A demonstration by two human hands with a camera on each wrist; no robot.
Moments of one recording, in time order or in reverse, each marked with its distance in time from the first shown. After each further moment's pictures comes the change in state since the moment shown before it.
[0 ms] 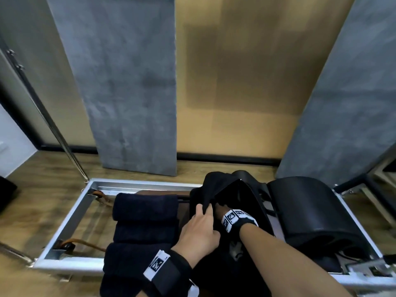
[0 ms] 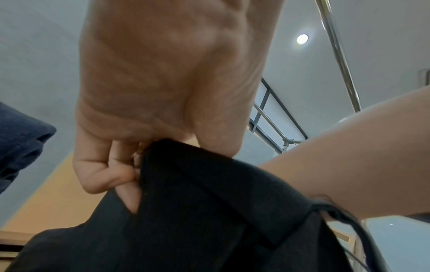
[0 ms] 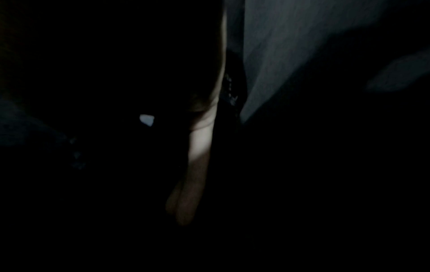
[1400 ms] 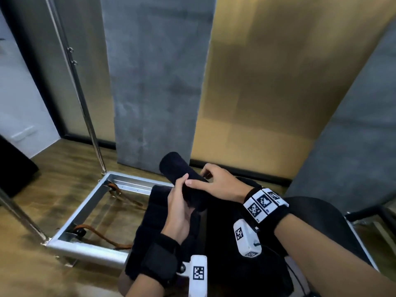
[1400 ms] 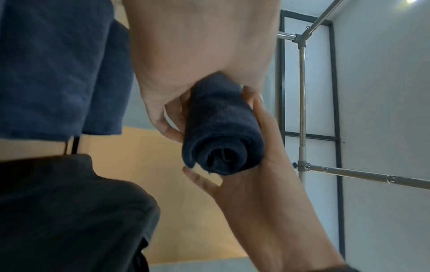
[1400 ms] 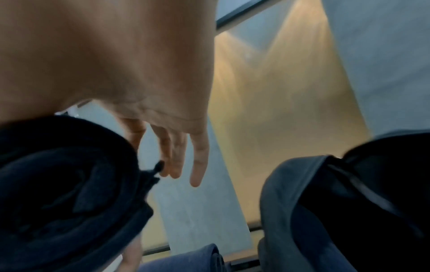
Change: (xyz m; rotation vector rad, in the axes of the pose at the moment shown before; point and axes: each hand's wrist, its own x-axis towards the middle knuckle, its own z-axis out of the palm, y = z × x) left_hand -0.029 -0.077 -0.049 -1.912 0.476 -0.027; right_hand -0.132 -0.131 -0.117 0.495 0.389 -0.411
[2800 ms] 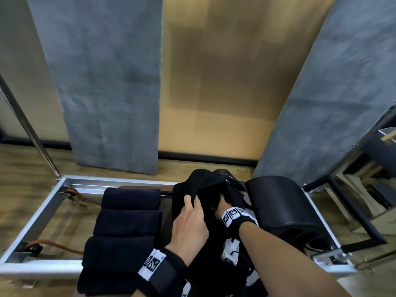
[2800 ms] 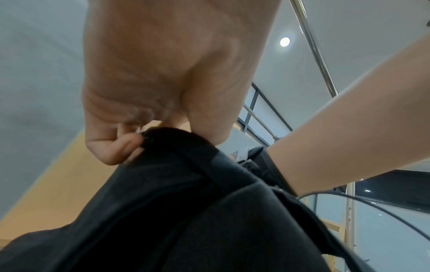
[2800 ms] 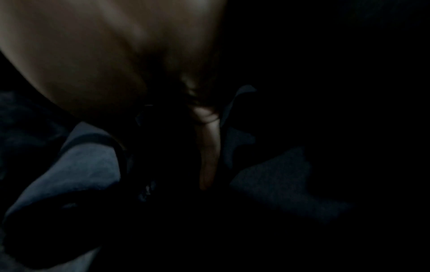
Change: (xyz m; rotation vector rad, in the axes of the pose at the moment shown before) left_hand -0.025 -0.099 0.055 1.829 -0.336 0.285; right_hand -0.028 0.205 0.029 -0.134 -0.063 0.772
